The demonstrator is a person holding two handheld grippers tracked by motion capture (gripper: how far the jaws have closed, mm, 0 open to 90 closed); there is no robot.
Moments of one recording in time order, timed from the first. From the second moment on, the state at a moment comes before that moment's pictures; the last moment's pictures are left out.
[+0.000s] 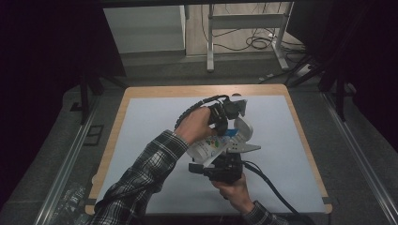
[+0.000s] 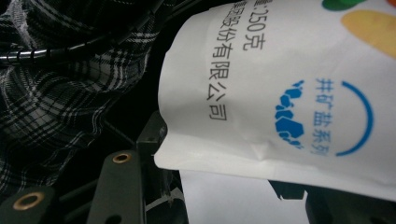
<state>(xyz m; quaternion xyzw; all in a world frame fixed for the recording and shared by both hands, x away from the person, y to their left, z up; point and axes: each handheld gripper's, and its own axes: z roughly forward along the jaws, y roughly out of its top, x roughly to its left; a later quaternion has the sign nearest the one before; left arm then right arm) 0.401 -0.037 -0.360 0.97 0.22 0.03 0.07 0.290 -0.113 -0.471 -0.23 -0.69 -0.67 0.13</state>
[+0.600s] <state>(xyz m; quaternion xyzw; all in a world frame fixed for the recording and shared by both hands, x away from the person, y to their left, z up) 0.401 -0.038 -0.360 0.97 0.22 0.03 0.07 0.289 -0.113 -0.471 -0.23 -0.69 -0.67 0.13</state>
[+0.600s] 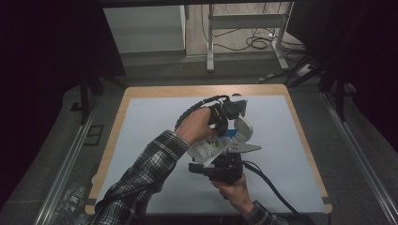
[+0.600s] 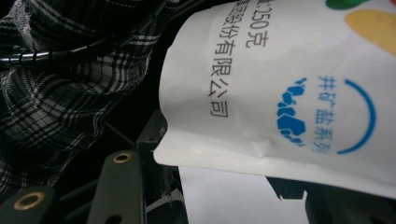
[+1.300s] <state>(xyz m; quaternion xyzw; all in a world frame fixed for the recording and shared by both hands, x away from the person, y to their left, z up) 0.401 -0.036 -0.360 0.97 0.22 0.03 0.07 0.290 -0.112 -0.473 -0.23 -0.69 -0.67 0.12</state>
